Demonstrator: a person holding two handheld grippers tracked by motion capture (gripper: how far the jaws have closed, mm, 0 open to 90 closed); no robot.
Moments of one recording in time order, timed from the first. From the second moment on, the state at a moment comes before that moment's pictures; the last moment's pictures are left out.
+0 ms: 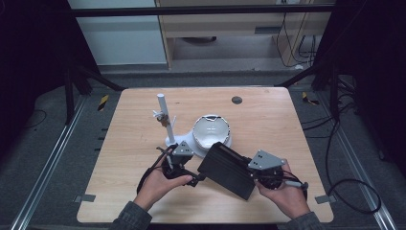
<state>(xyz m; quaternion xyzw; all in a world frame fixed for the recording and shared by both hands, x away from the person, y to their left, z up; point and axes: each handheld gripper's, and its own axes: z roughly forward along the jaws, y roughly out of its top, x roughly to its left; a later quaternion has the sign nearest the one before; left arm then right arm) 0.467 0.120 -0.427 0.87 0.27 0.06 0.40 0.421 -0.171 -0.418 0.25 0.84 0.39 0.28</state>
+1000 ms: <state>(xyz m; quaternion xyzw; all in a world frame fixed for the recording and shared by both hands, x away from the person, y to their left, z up) 0.501 0.094 -0.420 0.88 0.24 0.00 0.40 0.417 -0.175 -0.402 0.23 0.82 0.43 0.30</state>
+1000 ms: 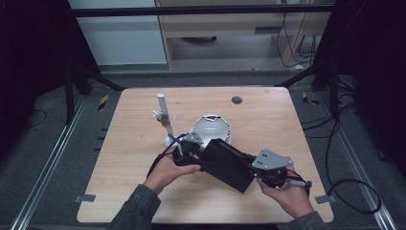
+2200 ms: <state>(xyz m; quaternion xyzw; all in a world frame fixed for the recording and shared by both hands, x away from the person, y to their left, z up) 0.489 0.103 -0.305 0.88 0.25 0.03 0.39 0.417 -0.199 -0.480 0.34 0.80 0.43 0.22</state>
